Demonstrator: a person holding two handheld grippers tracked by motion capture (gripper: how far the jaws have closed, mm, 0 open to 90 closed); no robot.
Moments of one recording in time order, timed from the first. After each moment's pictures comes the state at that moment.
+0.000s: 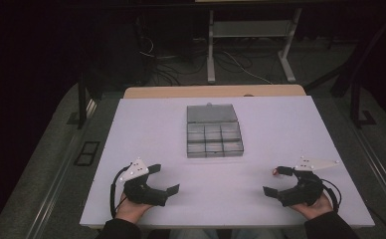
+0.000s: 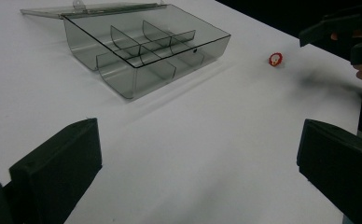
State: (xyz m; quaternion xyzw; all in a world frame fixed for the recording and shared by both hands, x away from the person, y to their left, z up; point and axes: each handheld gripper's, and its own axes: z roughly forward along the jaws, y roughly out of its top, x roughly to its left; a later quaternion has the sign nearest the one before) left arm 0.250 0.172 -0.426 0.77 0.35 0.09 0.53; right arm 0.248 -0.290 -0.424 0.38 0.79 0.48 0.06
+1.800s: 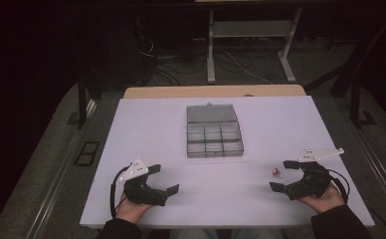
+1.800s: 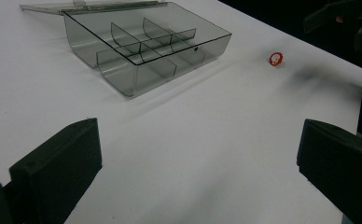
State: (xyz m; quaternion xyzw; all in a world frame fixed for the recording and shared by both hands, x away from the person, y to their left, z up) left arm 0.251 0.173 -0.428 0.77 0.35 0.09 0.53; right arm 0.261 -0.301 -0.400 0.37 0.82 0.43 0.05
